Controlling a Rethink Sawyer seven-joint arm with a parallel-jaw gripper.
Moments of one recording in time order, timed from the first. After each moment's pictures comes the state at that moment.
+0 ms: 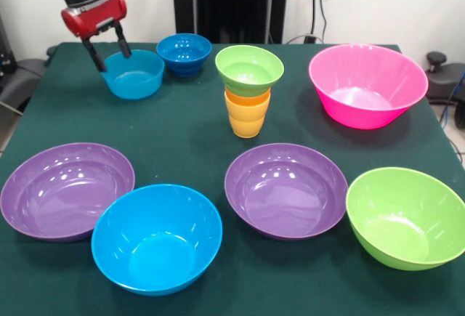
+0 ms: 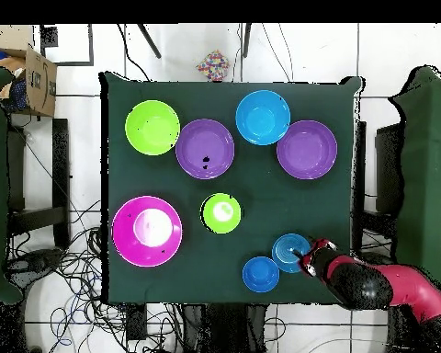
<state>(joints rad) -1.53 -0.44 0.93 2.01 -0.96 0.67 0.92</state>
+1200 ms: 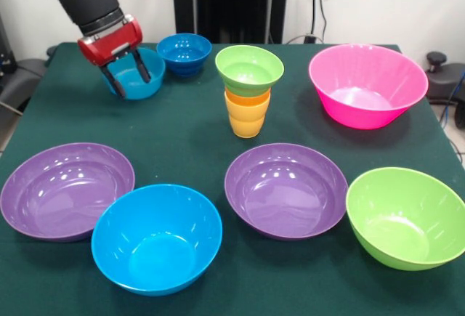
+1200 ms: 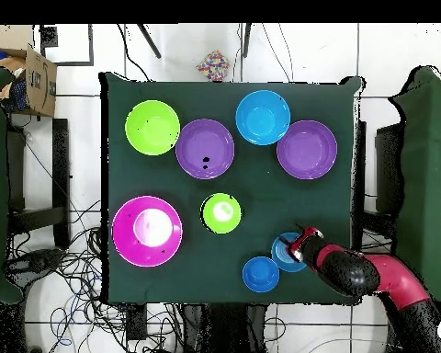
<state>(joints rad) -1.54 -0.25 0.92 1.92 -0.96 0.63 0.92</state>
